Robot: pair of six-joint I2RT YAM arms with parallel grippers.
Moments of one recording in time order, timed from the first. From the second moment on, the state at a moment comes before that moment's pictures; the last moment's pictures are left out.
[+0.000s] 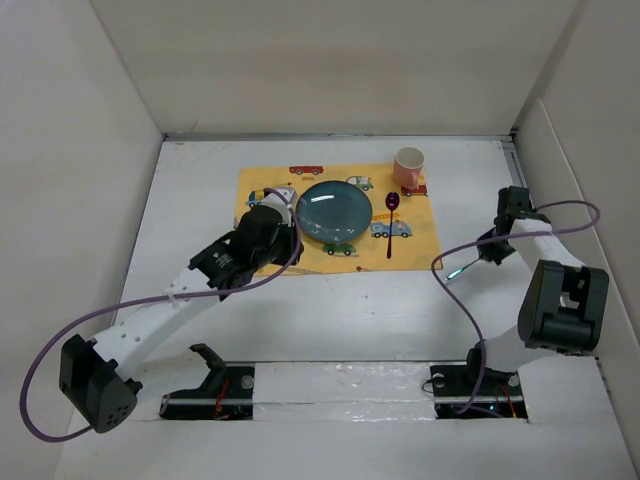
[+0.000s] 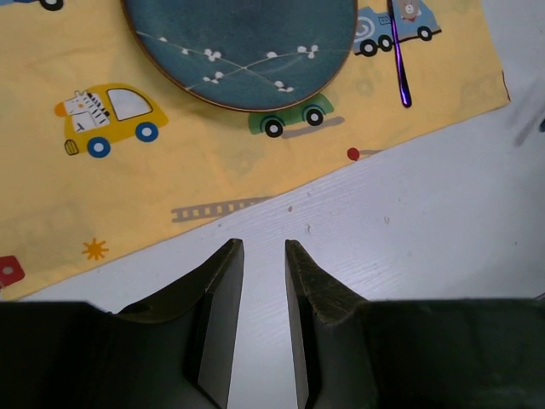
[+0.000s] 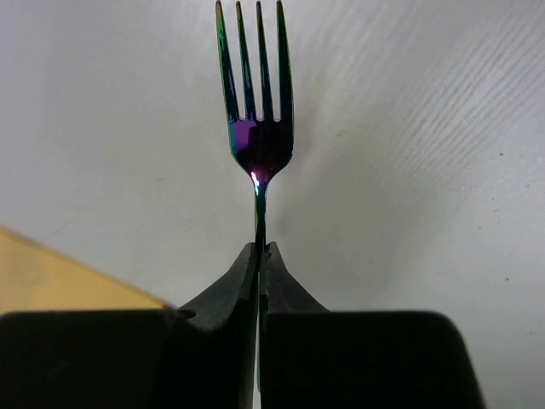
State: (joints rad) left arm -0.71 1.08 0.91 -0.45 -0.11 -0.41; right arm -0.21 1.54 0.94 -0.61 0.23 0.84
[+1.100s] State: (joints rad) left arm -0.71 0.80 1.14 -0.79 -0.42 -0.65; right arm 0.82 2.43 2.40 -0.79 -0.01 0.74
